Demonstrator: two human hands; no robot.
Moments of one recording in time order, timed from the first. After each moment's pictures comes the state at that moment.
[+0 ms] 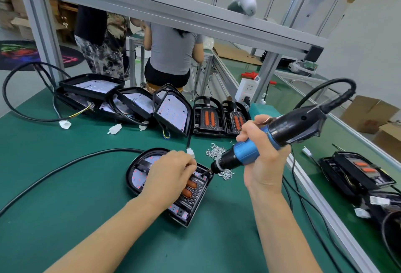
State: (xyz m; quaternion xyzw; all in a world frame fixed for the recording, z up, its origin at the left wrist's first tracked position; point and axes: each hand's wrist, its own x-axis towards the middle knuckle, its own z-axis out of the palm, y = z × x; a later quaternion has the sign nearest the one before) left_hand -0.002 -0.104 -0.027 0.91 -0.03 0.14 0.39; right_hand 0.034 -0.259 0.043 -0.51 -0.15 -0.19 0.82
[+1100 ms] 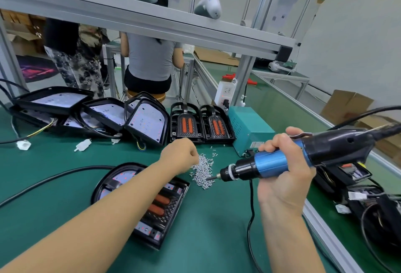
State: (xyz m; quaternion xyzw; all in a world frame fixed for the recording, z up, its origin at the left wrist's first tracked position) left_hand 0.109 -0.155 0.000 0.96 -0.03 -0.01 0.29; right_hand 0.032 -0.323 0.054 -0.41 -0.08 -0.28 0.86
